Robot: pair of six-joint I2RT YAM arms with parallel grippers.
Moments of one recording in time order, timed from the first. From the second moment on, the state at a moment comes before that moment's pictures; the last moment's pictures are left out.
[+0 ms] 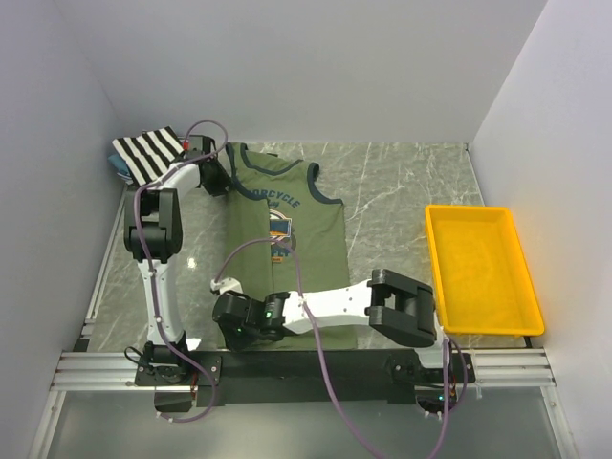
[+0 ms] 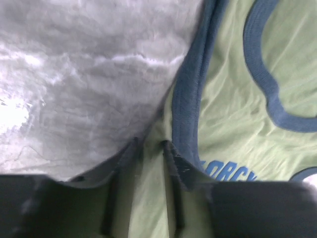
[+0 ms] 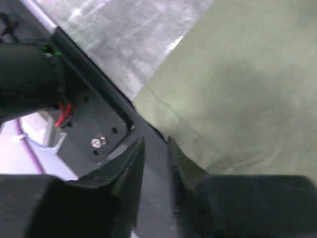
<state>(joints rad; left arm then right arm) -0.05 2.24 1.71 -0.40 0.09 -0.66 1.41 1.99 1.36 -0.28 0.07 0.77</state>
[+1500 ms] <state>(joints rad) -1.23 1.67 1.13 -0.35 -0.18 -0.89 0.27 2.13 1.55 -0.37 -0.19 0.56</state>
